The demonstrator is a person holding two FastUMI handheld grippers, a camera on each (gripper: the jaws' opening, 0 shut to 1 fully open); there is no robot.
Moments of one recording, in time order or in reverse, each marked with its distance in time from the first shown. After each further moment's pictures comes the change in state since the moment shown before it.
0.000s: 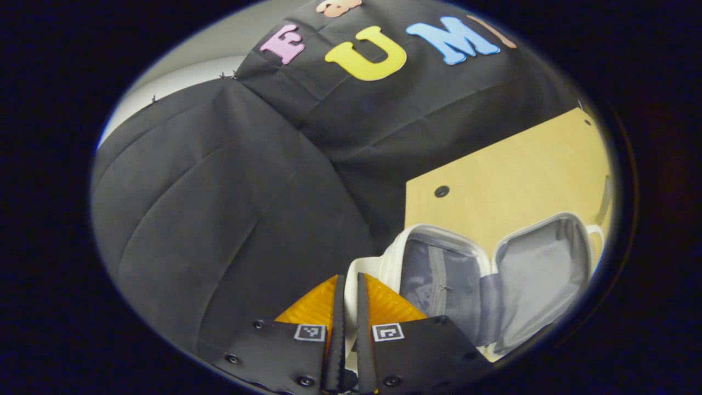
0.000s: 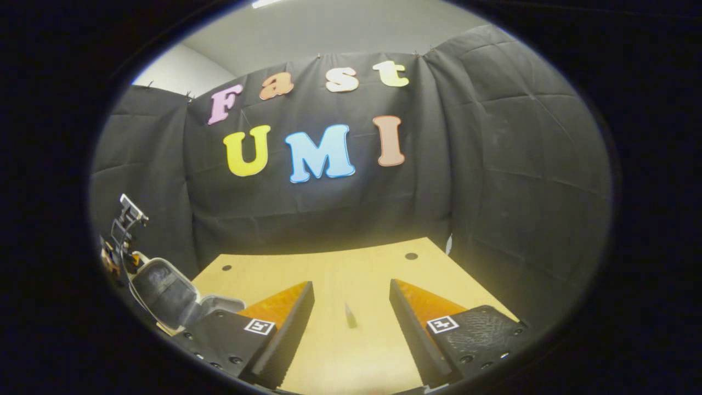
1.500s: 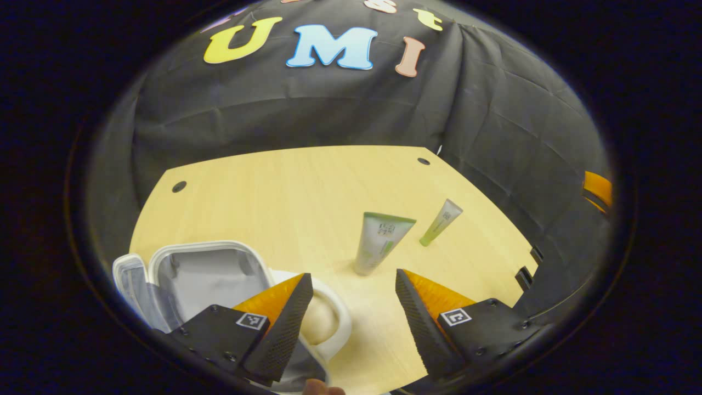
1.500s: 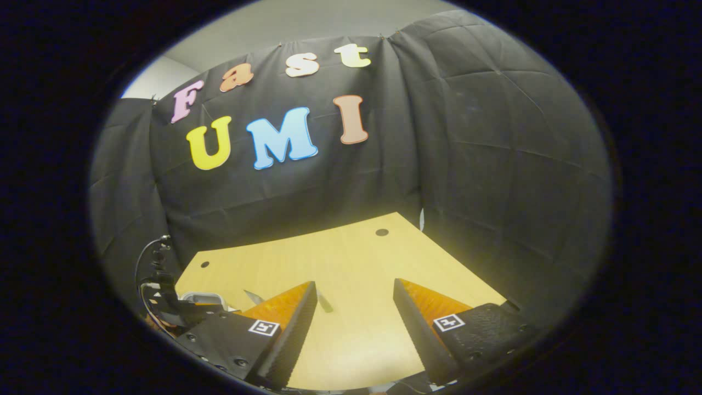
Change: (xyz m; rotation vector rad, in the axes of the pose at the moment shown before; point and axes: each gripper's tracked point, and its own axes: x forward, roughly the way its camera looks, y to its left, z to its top) left arm -0.229 -0.472 0.095 -0.216 -0.048 -1.122; right arm -0.009 -0.060 -0.030 0.101 0.121 -0.152
